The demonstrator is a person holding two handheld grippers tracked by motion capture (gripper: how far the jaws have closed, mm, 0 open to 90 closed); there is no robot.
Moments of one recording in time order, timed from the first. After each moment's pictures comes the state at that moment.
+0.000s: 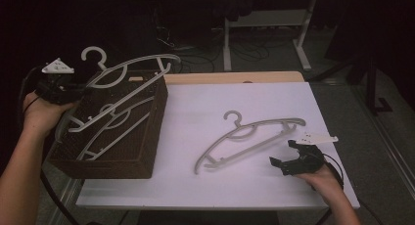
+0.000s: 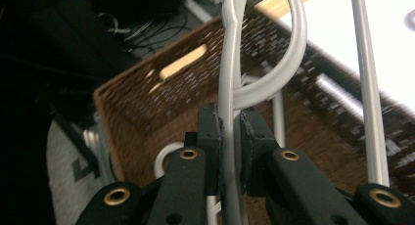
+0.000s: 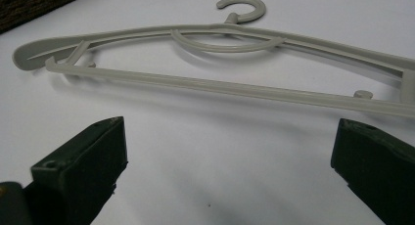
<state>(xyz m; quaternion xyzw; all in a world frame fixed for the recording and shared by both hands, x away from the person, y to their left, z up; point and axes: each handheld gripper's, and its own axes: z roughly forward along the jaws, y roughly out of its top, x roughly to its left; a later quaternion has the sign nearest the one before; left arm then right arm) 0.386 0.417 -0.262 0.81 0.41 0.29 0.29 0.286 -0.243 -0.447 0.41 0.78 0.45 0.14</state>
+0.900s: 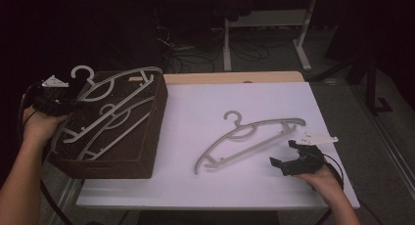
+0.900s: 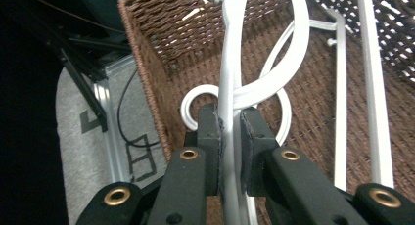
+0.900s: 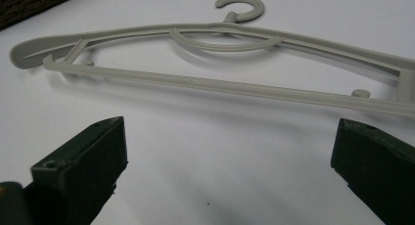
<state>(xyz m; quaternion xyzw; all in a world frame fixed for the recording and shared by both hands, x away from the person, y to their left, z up) 0.395 0.457 -0.309 0.80 0.47 0.28 0.26 0.285 -0.243 -0.446 0.41 0.78 0.45 0.14</state>
